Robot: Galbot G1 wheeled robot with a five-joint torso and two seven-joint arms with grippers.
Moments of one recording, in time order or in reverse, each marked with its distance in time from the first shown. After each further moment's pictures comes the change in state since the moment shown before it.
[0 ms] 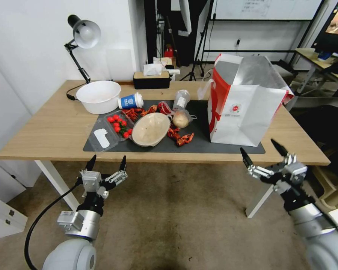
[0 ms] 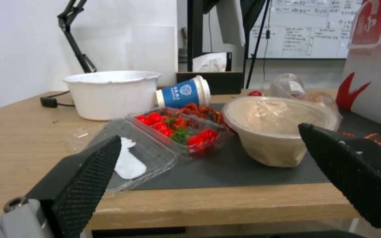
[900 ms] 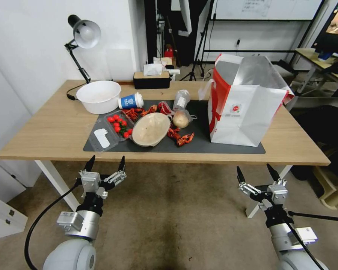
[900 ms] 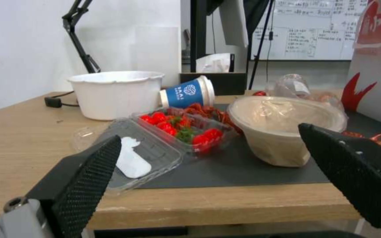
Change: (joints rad) left arm -0.005 0.003 -0.005 0.019 -0.006 -0.024 -0.004; right arm 0.017 0.125 -0.106 -0.128 -0.149 0.049 0.099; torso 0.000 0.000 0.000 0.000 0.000
